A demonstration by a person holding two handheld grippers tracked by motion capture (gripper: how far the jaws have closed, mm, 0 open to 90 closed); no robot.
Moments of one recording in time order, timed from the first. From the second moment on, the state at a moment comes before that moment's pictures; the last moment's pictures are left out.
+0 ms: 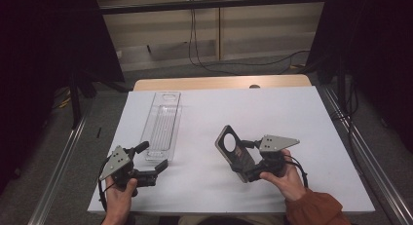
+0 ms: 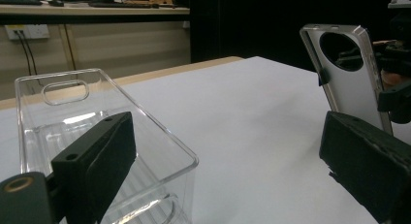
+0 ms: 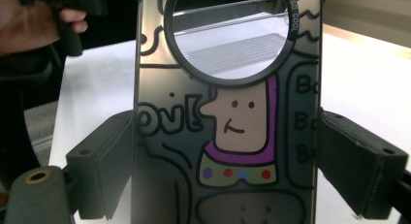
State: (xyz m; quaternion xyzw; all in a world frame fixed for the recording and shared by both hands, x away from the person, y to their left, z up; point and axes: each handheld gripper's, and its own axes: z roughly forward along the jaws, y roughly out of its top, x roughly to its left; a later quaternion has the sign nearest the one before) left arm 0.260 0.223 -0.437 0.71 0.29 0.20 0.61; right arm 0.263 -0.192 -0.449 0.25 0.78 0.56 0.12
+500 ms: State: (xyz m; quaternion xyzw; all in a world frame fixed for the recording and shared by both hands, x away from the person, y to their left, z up) left arm 0.266 0.187 -0.436 0.74 0.21 0.14 0.62; right arm 0.258 -0.196 -0.447 0.23 0.78 0.58 0.10
